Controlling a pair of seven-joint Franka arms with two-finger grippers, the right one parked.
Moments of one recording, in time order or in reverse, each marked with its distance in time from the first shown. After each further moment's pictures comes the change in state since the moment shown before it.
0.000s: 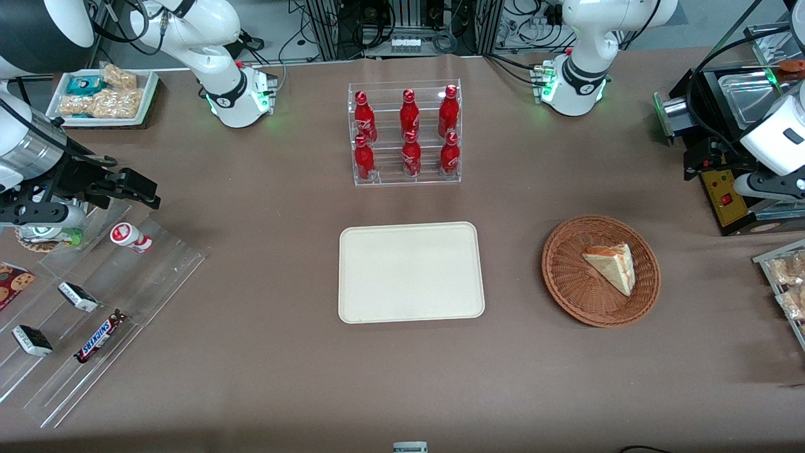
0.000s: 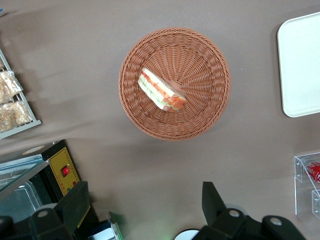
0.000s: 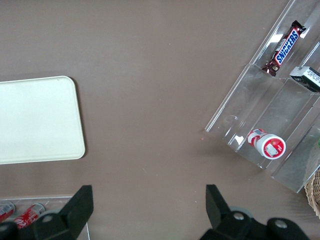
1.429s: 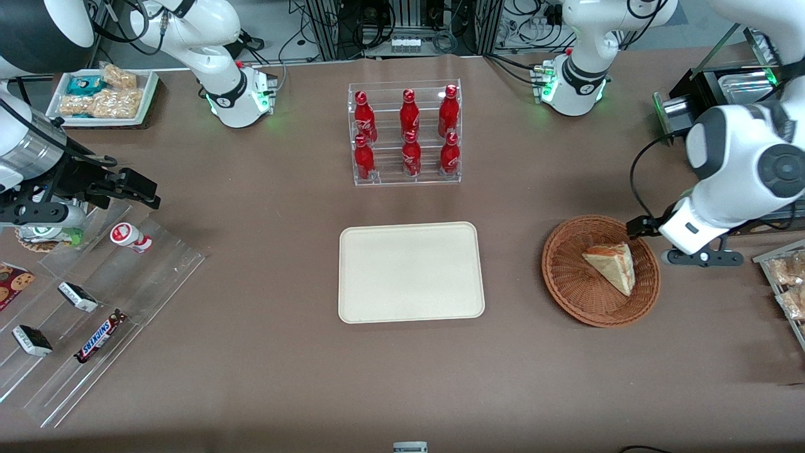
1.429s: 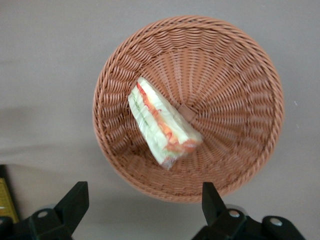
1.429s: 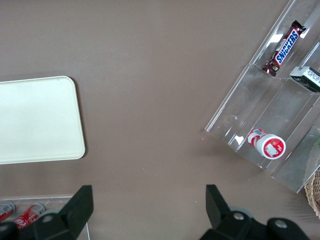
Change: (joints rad) arm 0.001 0.138 0.012 -0.448 0.000 0.608 -0.236
